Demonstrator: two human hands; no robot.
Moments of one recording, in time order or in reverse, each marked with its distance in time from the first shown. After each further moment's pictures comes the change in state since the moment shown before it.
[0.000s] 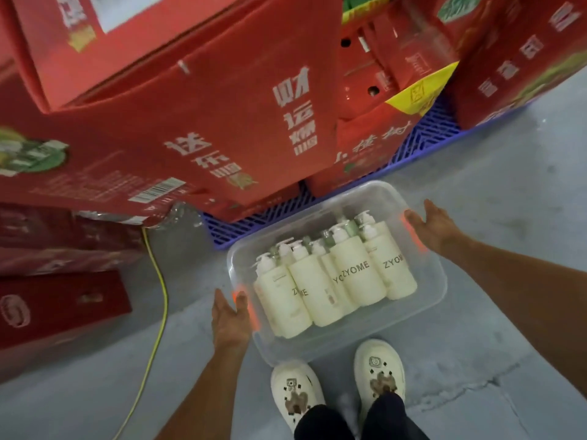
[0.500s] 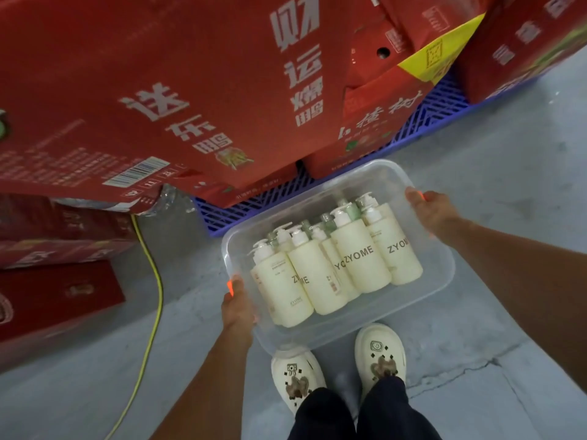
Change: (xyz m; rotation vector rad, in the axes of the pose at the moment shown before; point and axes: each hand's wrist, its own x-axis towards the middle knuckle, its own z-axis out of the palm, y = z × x) left_hand 0.023 -0.001 0.026 -0.410 -0.058 -0.341; right_hand 0.011 -0.007 0.023 0.256 0.088 0.073
